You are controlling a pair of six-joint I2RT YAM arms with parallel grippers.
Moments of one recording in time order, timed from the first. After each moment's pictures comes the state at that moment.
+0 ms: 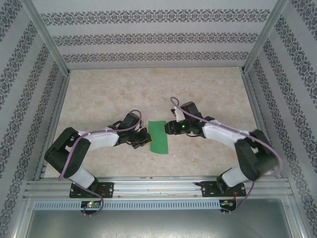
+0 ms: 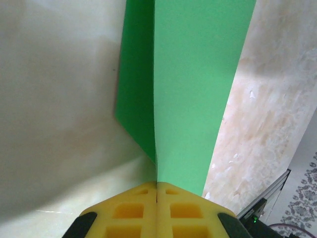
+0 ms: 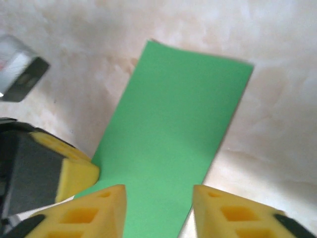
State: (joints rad) left arm -0.59 1.58 0.70 -0.06 0.45 -1.06; right arm 0.53 1.45 0.77 -0.18 -0.42 0.37
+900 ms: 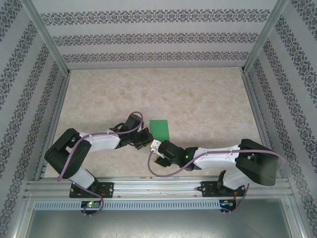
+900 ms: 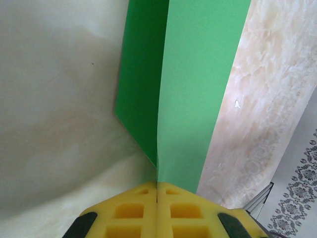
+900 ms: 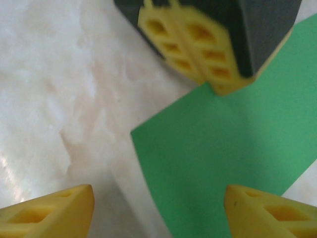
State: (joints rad) left arm -0.64 1.57 0.67 0.02 0.40 -1.18; right arm 1.14 1.44 0.56 -0.01 0.24 -0.08
